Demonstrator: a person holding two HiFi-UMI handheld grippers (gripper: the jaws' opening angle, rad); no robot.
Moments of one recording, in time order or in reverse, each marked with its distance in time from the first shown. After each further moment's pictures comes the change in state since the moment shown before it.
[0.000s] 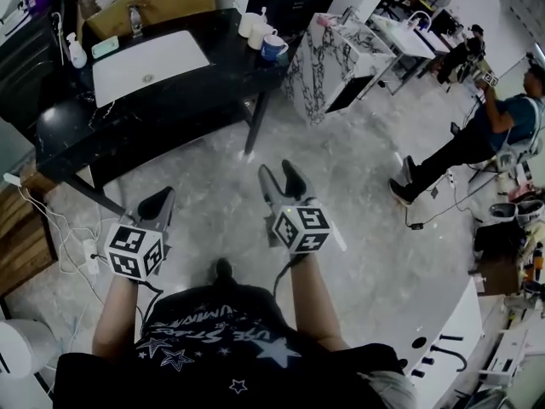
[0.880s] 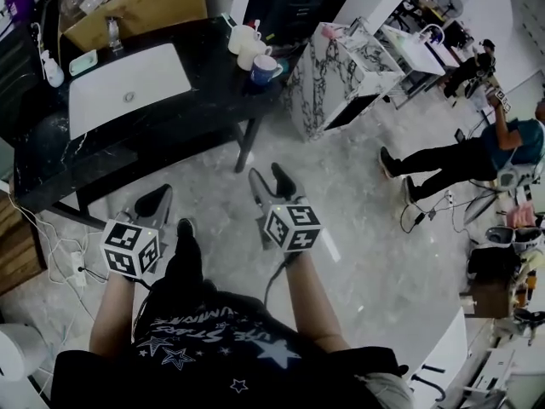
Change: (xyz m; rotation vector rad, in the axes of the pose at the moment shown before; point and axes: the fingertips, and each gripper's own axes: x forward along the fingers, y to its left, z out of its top) left arm 0.150 0.032 0.053 -0.042 0.001 0.021; right arm 0.133 -0.095 0.014 -0.005 0.111 0.067
